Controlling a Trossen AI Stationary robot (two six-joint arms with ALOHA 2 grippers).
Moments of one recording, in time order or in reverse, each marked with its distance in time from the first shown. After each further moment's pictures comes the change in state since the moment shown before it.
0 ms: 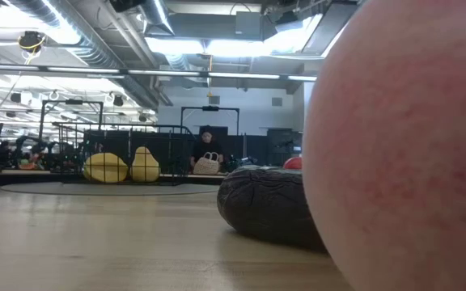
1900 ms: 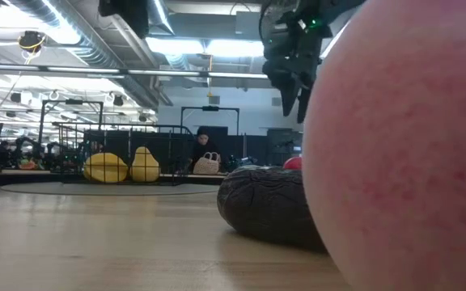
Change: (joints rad) left arm 0.087 0.004 0.000 -0.025 -0.477 -0.285; right arm -1.002 -0.026 0.032 -0.258 0.212 0.622
